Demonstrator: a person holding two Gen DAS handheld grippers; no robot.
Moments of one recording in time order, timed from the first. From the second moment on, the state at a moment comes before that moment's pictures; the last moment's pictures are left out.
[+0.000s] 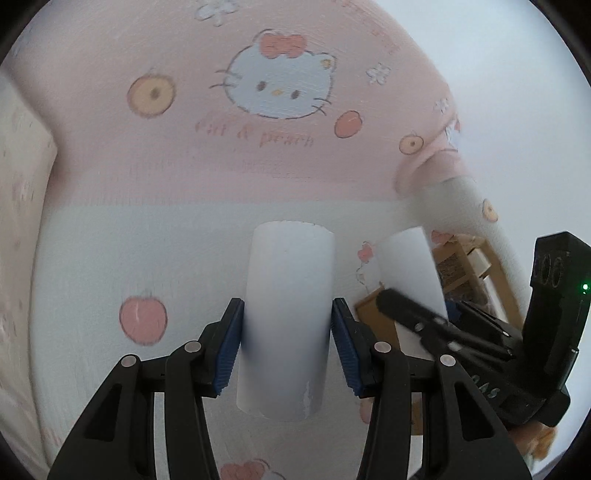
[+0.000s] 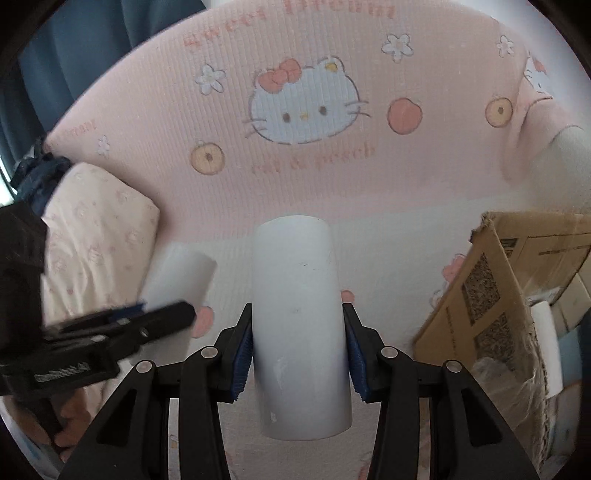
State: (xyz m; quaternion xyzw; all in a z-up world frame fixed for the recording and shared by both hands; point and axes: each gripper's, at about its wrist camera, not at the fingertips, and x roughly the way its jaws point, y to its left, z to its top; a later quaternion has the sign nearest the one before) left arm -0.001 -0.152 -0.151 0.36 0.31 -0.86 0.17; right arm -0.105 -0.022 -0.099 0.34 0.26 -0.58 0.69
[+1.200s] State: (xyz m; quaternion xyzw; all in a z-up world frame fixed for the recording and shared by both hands) left arm -0.198 -0.034 -0.048 0.42 0.15 -0.89 -0.12; right arm -0.317 0.028 -0.016 0.46 0.14 -0.66 0.58
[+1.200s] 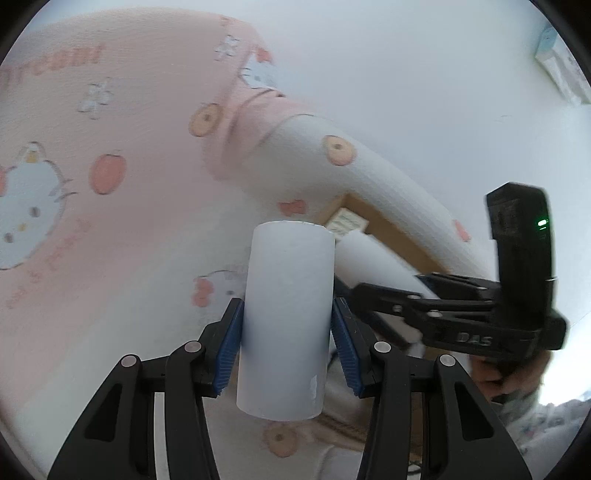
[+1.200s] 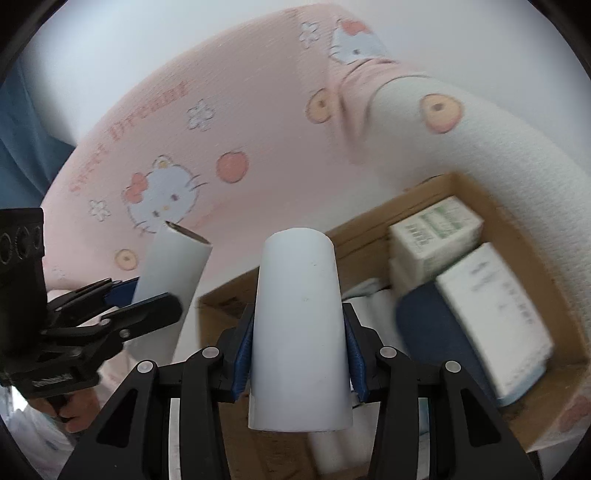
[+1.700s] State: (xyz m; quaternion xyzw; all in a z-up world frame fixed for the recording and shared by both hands) left arm -0.265 0.034 -0.091 0.52 0.10 -0.84 -0.13; right arm -0.374 0.071 -0.038 0.50 0.06 -0.67 0.54
